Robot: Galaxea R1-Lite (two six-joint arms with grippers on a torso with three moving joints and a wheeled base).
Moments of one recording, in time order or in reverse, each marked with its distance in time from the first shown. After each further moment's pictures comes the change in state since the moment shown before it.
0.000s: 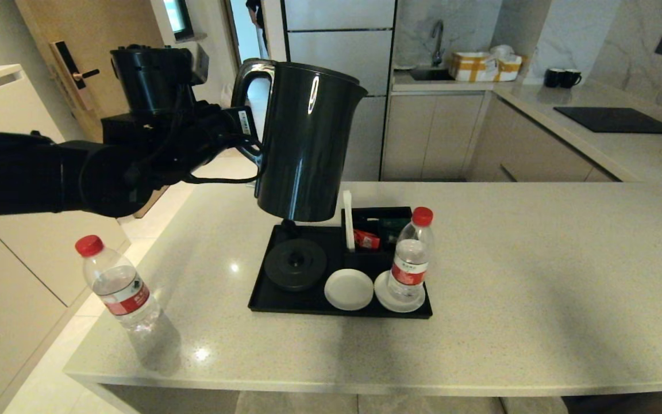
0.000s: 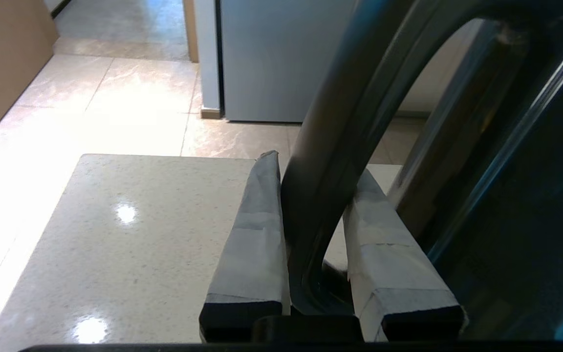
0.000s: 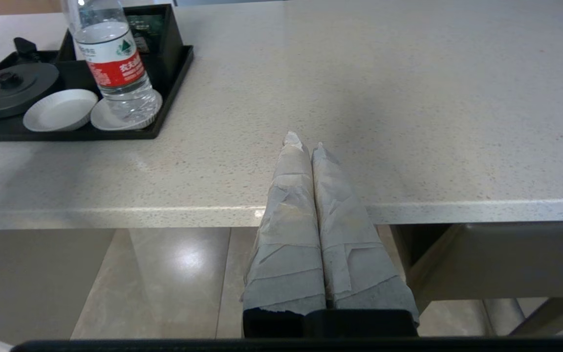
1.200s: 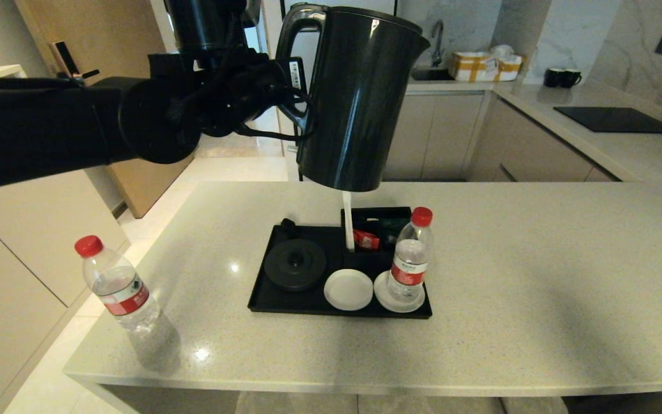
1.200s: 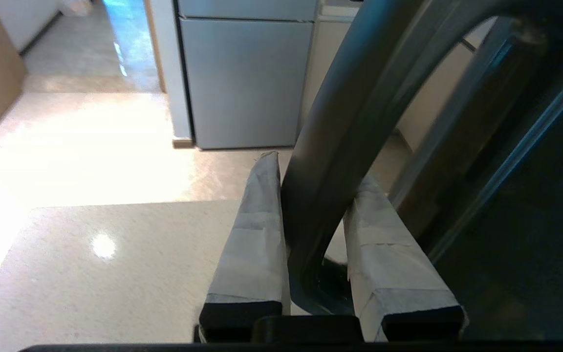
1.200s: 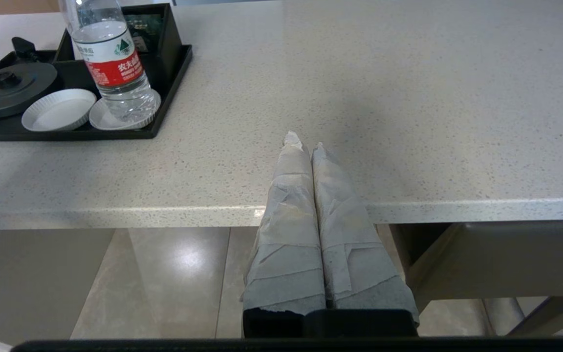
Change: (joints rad) left arm -0.160 0.114 -0.439 0.266 0.101 0.035; right arm 0.000 0.000 0.001 0.000 -0.001 0.000
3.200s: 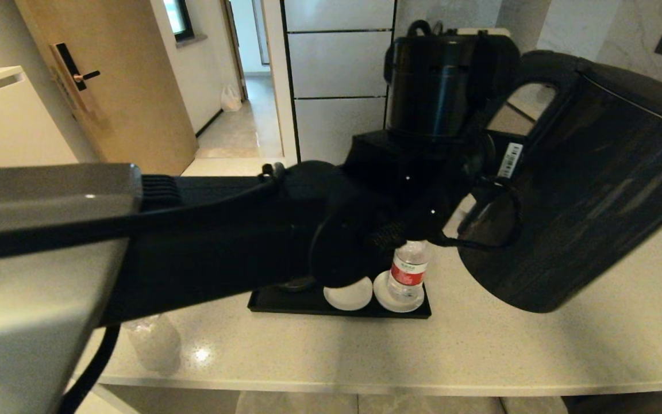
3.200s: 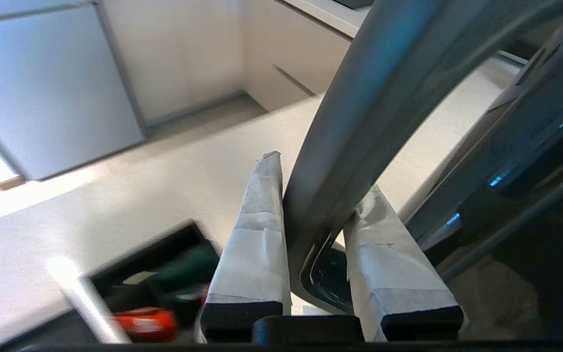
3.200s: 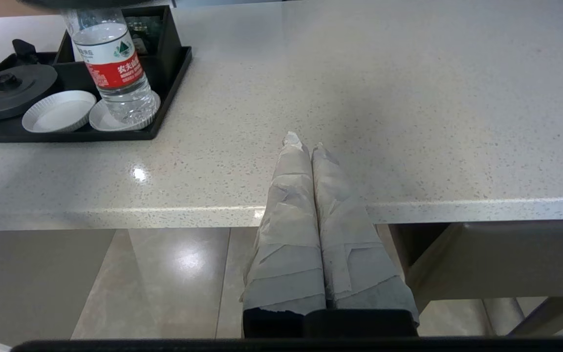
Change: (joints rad) left arm -0.450 0.146 -0.023 -0.080 0.021 0.102; right arm 0.000 0.000 -0.002 0.000 0.000 0.000
